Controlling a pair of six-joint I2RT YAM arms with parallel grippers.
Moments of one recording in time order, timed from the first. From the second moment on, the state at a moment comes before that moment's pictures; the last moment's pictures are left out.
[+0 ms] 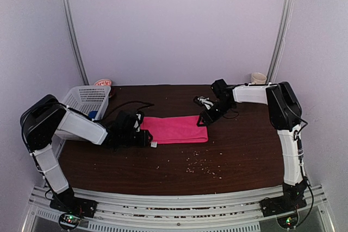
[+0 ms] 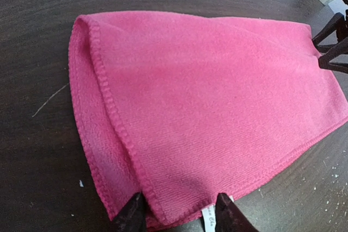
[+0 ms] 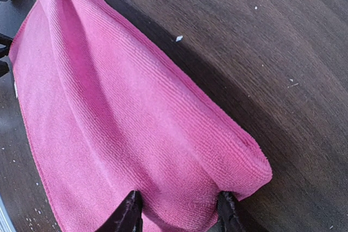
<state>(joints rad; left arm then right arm) -0.69 1.78 0.77 0.28 -0.05 -0.51 0.43 2.26 1.71 -0.59 -0.49 -0.24</state>
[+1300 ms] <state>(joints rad) -0.69 1.71 0.73 0.21 -0.10 -0.51 0.43 2.26 1.71 -0.59 -0.46 -0.24</state>
